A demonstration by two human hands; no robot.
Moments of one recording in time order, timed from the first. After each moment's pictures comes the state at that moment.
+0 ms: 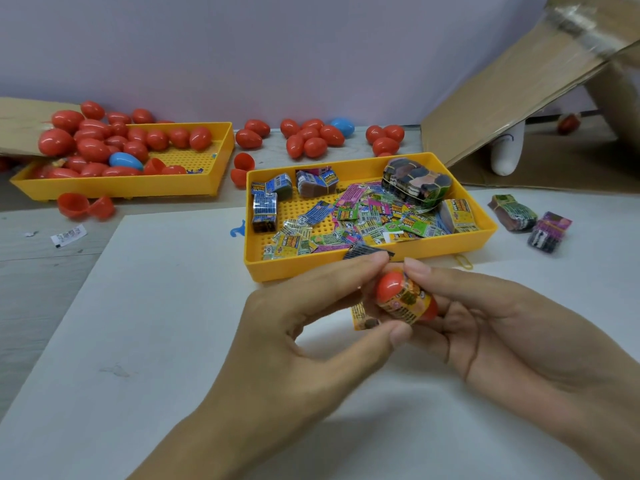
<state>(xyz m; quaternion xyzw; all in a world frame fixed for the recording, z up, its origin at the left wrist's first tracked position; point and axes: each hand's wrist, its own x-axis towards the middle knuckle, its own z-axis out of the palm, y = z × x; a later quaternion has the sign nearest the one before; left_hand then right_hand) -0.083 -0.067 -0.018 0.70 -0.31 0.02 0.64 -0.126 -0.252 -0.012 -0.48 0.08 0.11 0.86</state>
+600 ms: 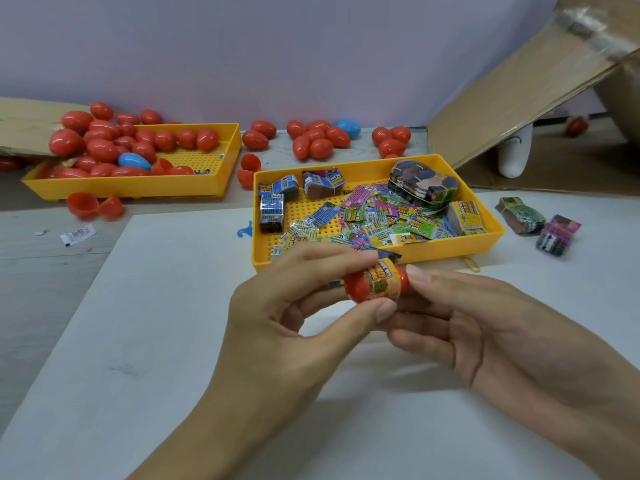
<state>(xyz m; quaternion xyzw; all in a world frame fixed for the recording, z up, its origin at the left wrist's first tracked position) -0.074 -0.062 -0.018 0.66 -0.29 0.07 0.68 -0.112 -0.242 0.006 -0.51 0.09 0.17 0.84</state>
